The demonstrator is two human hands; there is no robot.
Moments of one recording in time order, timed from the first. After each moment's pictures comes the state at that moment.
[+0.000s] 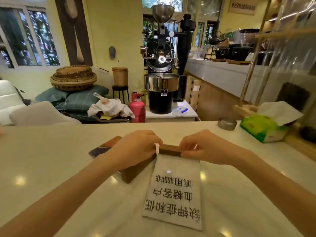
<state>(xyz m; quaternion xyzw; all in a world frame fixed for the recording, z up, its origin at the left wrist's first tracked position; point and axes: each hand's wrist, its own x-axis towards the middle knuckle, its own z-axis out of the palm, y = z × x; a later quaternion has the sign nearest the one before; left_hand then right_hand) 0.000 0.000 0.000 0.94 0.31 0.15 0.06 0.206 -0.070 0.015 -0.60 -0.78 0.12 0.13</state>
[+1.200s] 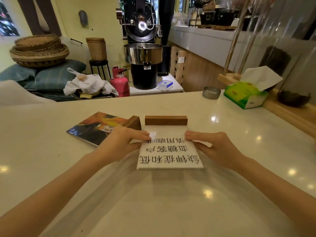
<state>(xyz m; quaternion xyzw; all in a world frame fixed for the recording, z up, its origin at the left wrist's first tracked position) -0.001 -0.002 -0.065 0.91 0.27 0.22 0.20 0.259 -0.118 -0.094 -0.57 -0.73 0.07 0.36</state>
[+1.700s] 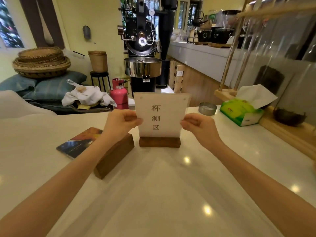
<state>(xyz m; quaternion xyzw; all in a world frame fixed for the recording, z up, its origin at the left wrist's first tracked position) 0.055 0.055 -0.028 0.78 0.39 0.39 0.29 0.273 -0.040 -0.048 -0.61 -0.56 0.13 0.54</state>
